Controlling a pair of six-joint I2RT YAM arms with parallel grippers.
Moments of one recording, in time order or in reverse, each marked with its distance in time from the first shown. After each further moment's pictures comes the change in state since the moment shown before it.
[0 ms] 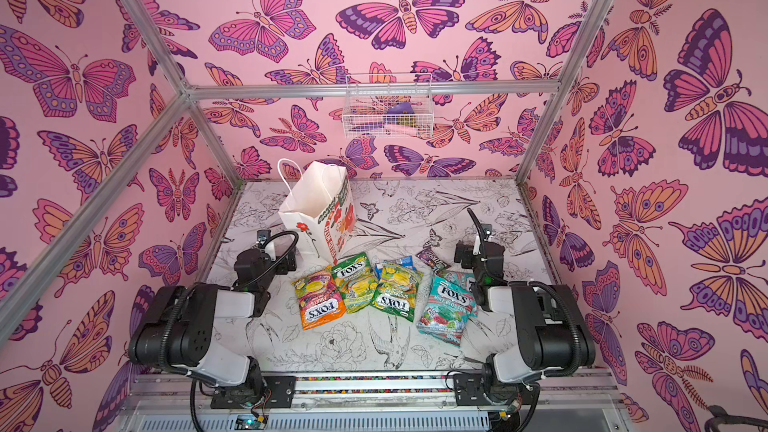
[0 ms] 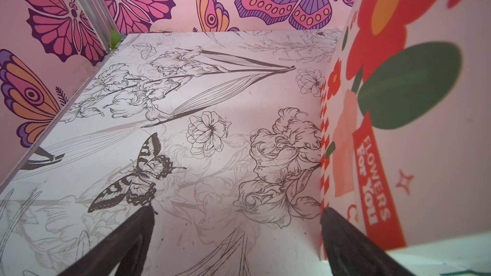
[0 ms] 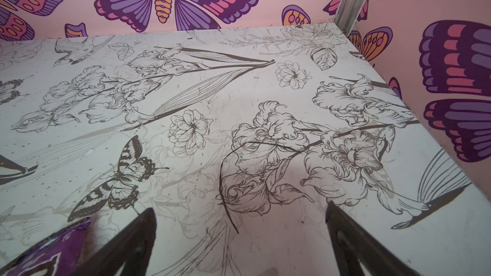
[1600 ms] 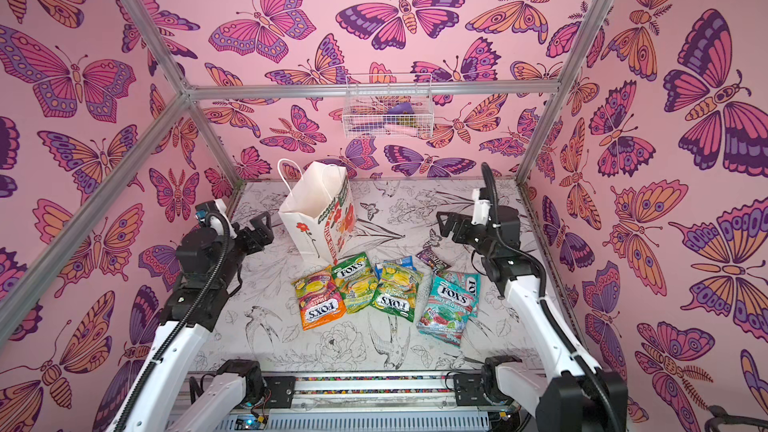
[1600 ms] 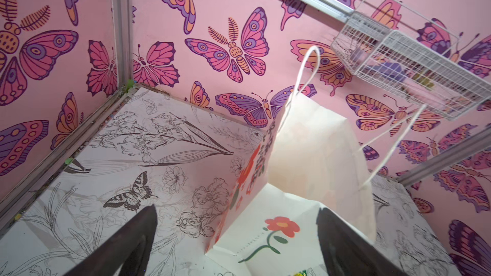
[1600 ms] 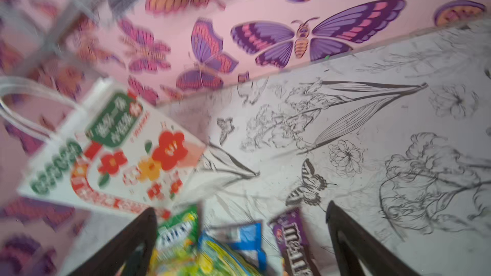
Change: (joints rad) left arm -0.091 -0.752 0.500 -1.101 -0.052 -0.431; right arm 0.049 -0.461 0.393 -0.787 -0.422 0.484
